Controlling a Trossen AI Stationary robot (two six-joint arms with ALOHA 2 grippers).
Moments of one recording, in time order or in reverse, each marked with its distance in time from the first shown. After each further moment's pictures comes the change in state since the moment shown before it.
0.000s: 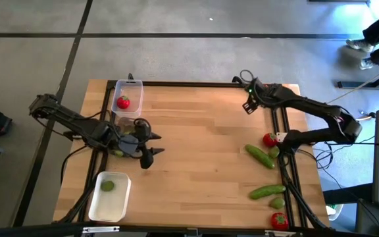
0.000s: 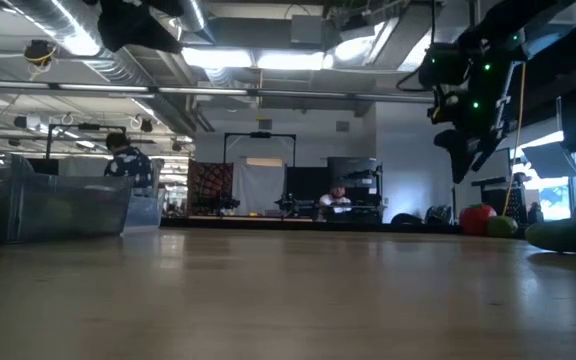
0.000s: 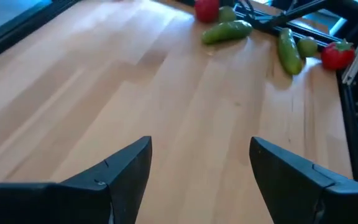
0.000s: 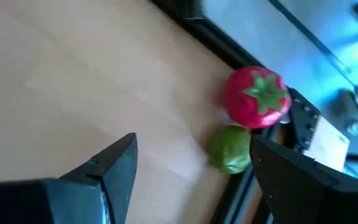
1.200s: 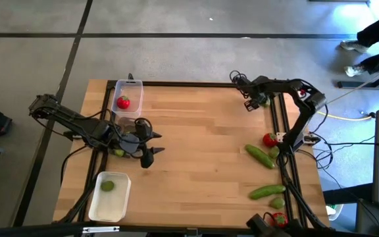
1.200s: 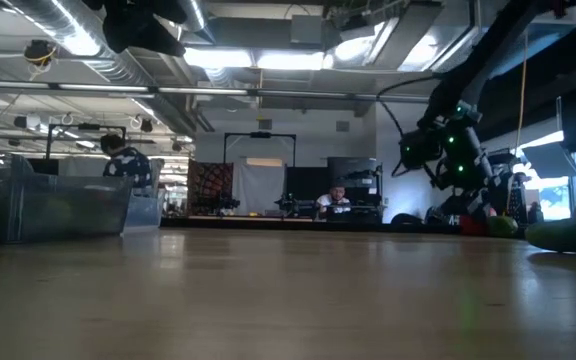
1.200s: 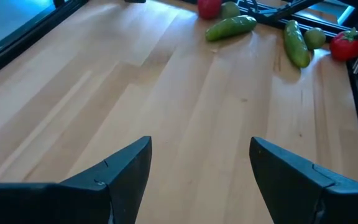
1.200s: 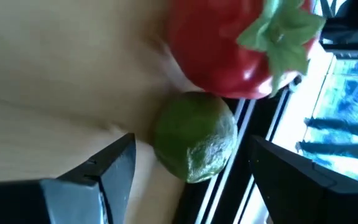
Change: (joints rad) left arm 0.013 0.001 0.000 -0.007 0.001 0.058; right arm -0.200 0.542 0.140 -0.118 0.142 0.145
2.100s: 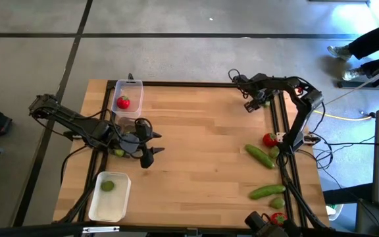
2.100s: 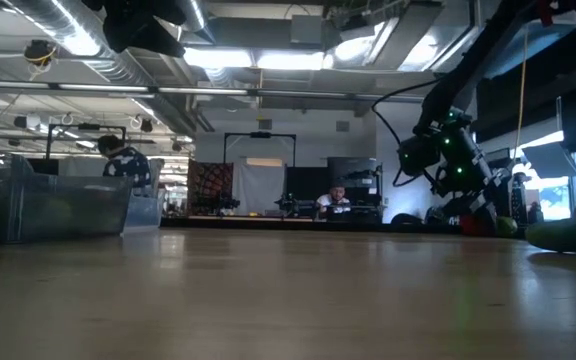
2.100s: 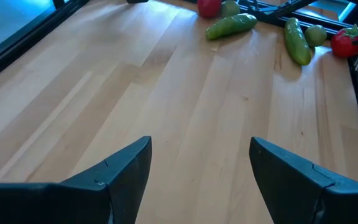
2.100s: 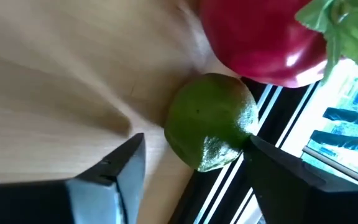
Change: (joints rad) left arm 0.000 0.000 0.000 -0.004 0.000 0.011; right arm -0.006 0.054 0.059 -0.088 -0.136 -0.055
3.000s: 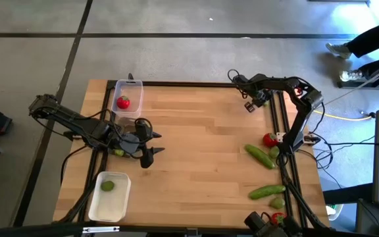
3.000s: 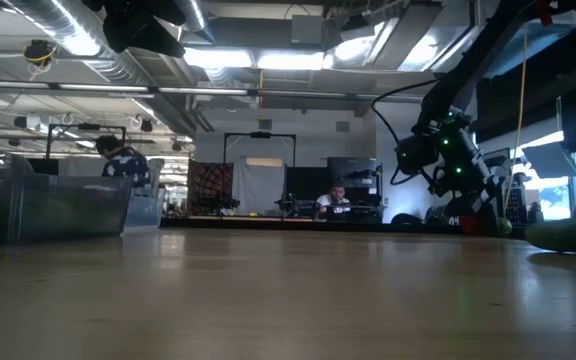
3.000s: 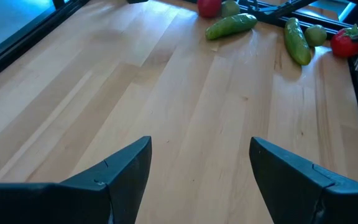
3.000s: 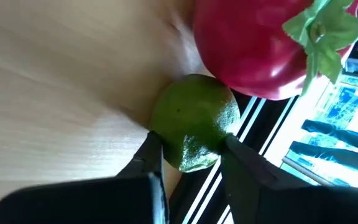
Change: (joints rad) left arm 0.000 0.000 0.000 0.000 0.000 0.000; right arm 0.003 0.002 -0.002 0.025 0.074 -0.067
